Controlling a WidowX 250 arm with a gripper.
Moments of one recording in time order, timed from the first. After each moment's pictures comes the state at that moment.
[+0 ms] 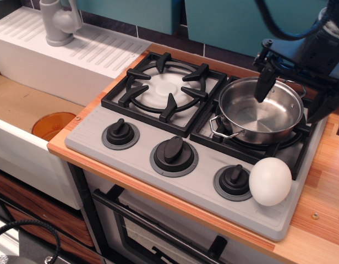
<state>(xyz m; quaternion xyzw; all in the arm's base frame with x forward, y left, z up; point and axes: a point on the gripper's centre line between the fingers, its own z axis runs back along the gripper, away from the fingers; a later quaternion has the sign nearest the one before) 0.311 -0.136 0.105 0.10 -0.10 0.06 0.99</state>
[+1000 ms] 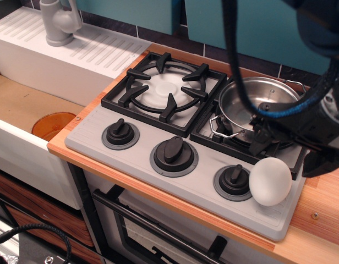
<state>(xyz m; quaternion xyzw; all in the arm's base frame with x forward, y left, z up) 0.265 -0.147 0.070 0.13 -0.14 0.08 0.98</state>
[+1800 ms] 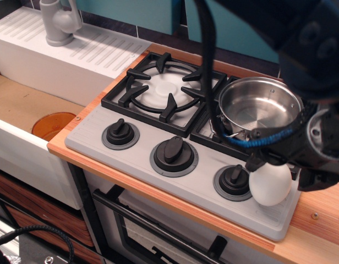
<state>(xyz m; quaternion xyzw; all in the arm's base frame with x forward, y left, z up) 0.258 -0.149 0.050 0.12 -0.19 0.09 0.97</state>
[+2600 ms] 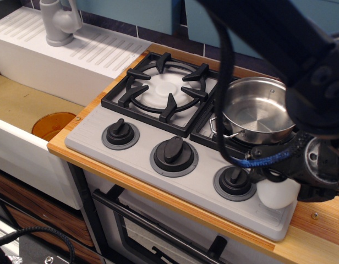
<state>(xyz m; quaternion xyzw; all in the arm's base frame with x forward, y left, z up) 0.260 -0.153 0.031 0.12 -0.22 0.09 0.96</state>
